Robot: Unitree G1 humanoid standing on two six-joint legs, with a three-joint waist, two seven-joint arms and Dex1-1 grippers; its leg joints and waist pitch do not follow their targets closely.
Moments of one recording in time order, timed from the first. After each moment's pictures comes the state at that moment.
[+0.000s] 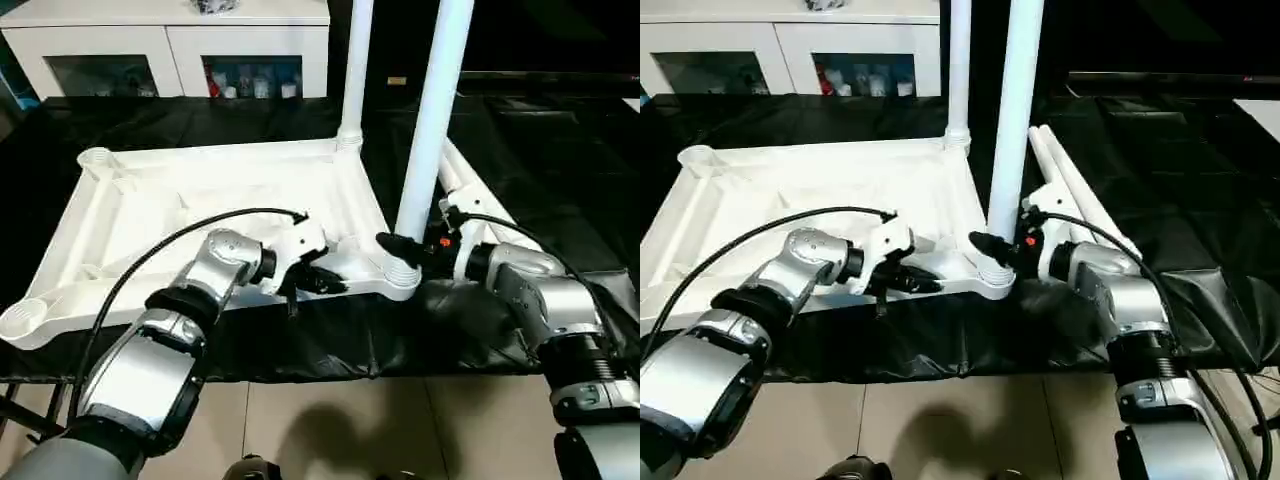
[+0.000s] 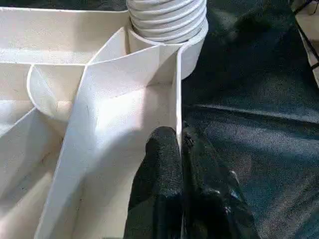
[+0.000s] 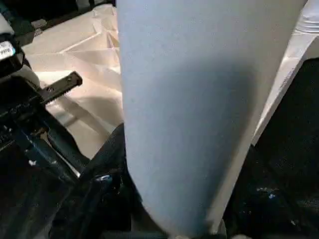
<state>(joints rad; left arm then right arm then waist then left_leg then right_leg) -0.91 0.21 -0.25 1.18 0.08 -0.16 -1.19 -0.57 -0.34 0.00 0.52 0.28 0.33 0.87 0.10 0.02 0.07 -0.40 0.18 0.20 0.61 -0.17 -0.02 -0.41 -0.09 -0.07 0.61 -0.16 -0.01</state>
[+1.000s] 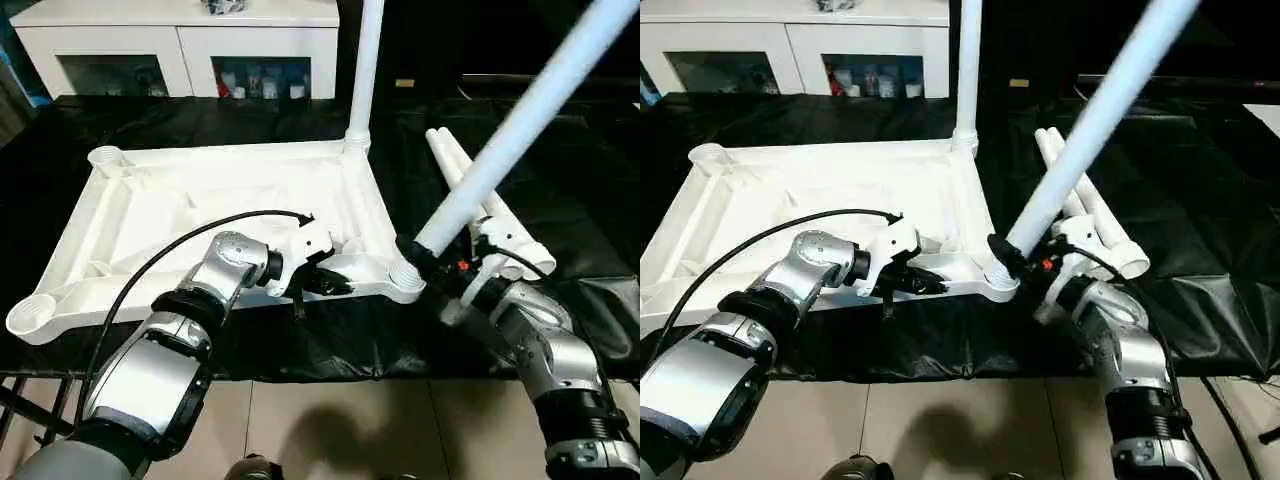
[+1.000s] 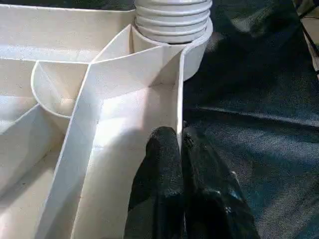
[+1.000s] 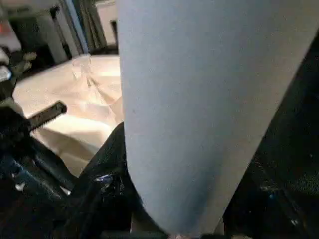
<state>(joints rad) -0.90 0.19 -0.25 1.16 0.09 -0.14 -1.15 -0.38 -0.27 -0.07 0.41 0.31 0.15 0.77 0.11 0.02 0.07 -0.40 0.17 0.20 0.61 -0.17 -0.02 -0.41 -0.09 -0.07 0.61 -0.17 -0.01</state>
